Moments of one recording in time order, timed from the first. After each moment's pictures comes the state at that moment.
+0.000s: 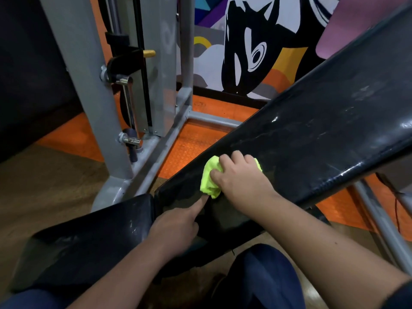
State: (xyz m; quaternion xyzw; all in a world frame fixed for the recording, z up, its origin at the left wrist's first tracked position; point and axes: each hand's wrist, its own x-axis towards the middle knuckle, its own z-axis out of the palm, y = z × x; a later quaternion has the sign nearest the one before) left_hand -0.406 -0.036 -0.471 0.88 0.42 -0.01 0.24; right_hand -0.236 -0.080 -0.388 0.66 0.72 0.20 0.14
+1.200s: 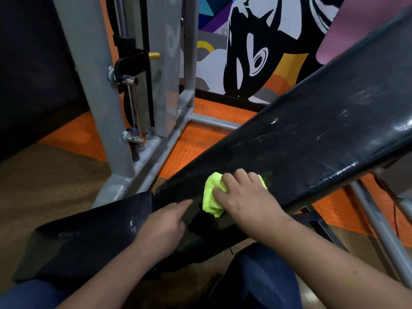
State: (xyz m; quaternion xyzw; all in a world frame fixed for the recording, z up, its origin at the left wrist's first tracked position) left_hand -0.440 -0.039 -0.487 0.85 0.42 0.14 0.29; right_hand -0.239 -0.120 -0.406 0.63 0.74 0.20 0.11
